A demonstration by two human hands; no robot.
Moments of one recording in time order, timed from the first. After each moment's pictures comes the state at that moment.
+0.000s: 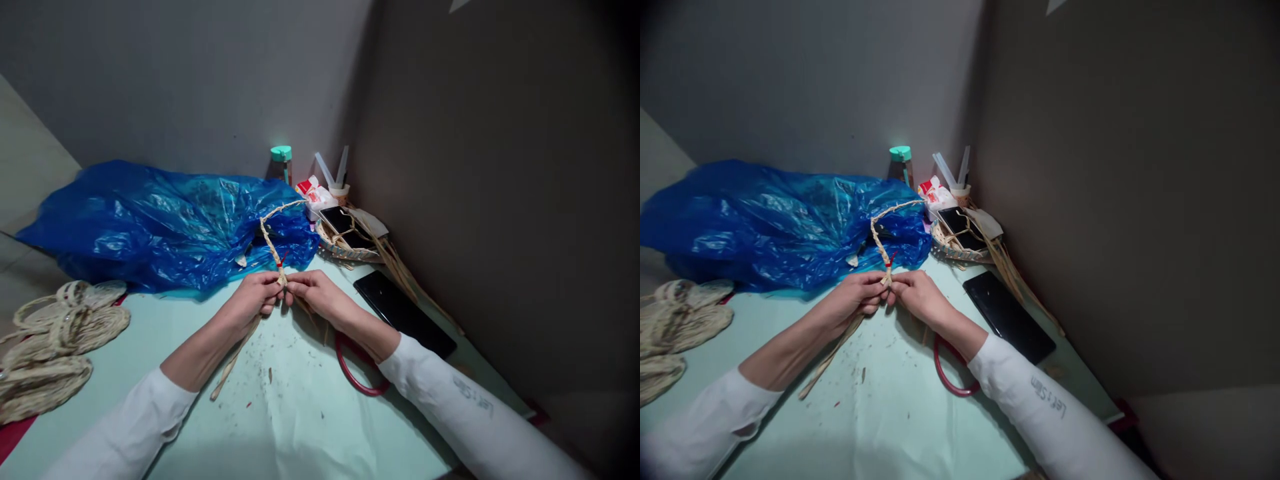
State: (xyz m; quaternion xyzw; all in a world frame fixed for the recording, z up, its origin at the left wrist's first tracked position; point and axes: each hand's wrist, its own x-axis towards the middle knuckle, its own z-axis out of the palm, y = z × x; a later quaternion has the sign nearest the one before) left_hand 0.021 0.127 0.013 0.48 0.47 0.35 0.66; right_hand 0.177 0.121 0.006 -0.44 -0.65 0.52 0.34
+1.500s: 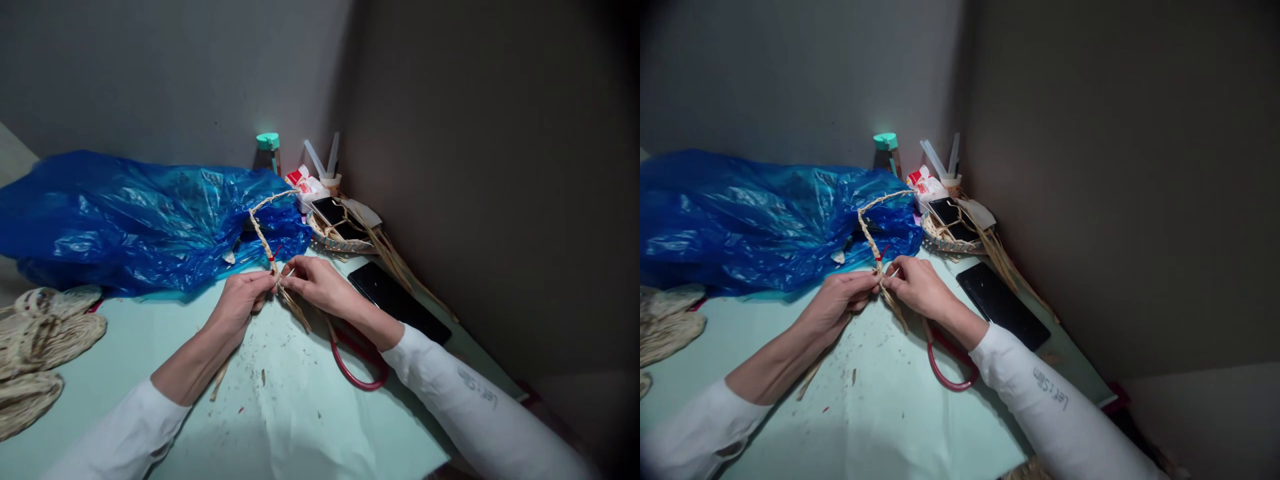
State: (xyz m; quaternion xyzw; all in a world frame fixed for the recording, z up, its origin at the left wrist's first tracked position) left_hand 0.022 0.125 0.001 0.49 0.50 0.41 0.58; right_hand 0.189 0.123 0.024 -0.50 -0.76 0.31 0.28
